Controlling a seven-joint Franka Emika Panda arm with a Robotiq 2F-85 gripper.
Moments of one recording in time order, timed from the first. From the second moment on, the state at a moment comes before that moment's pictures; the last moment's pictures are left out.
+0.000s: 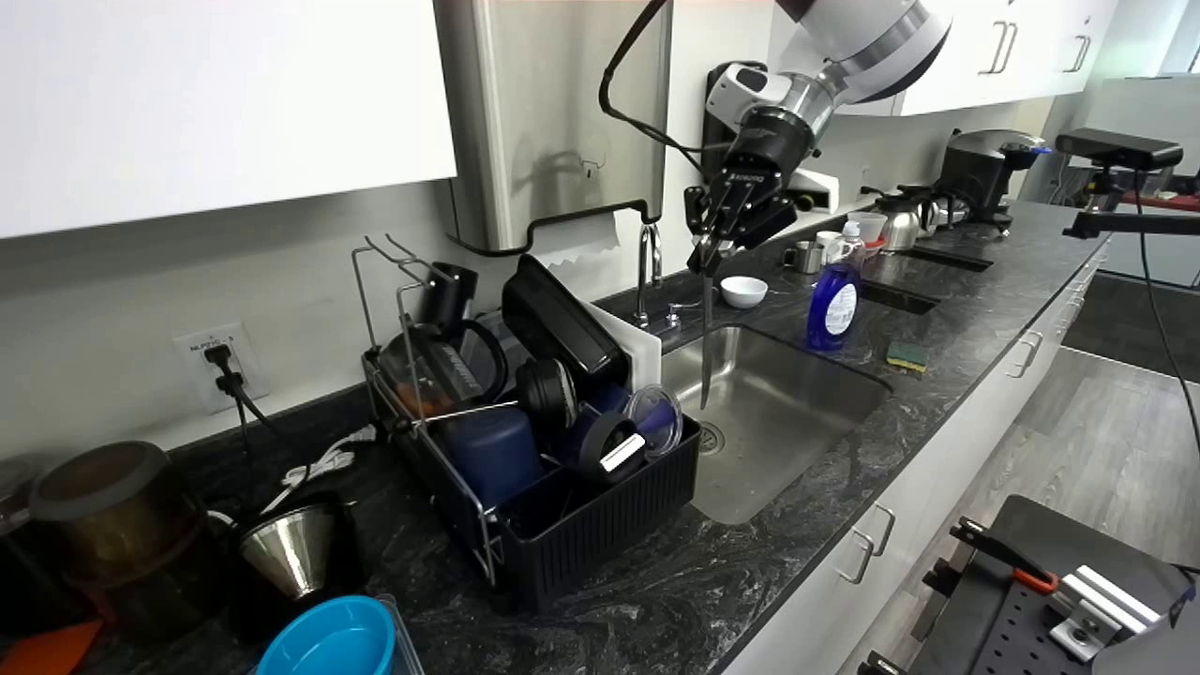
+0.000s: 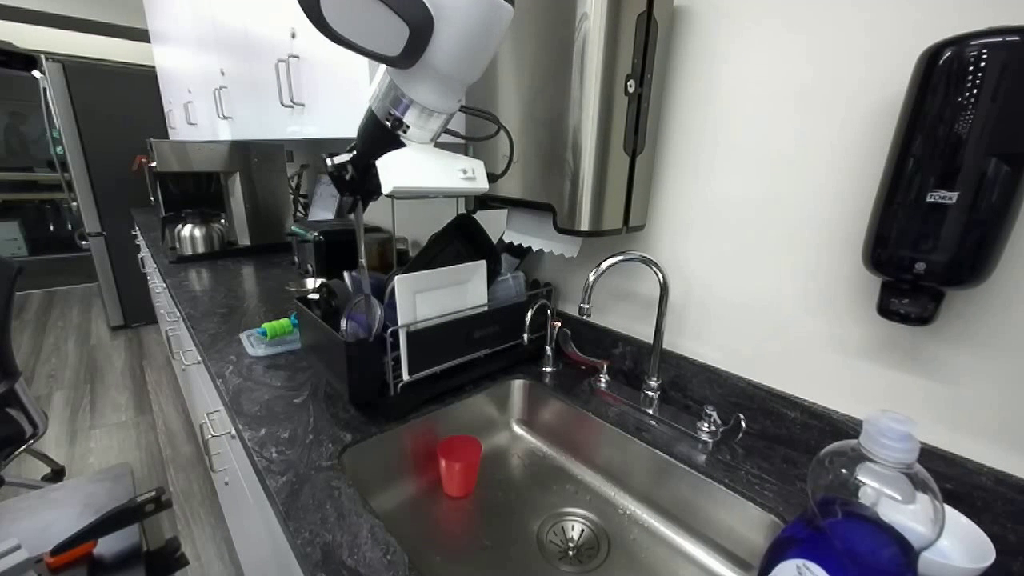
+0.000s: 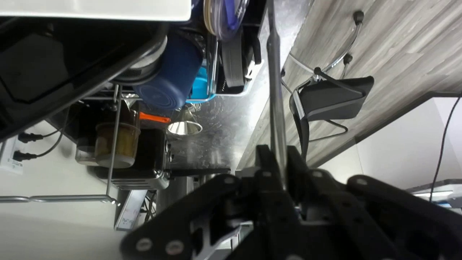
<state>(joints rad) -0.06 -0.11 -0.08 -2.20 0.81 1.77 -2.08</state>
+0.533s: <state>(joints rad) -0.06 -0.10 -0.08 -2.20 0.67 2.02 -1.89</state>
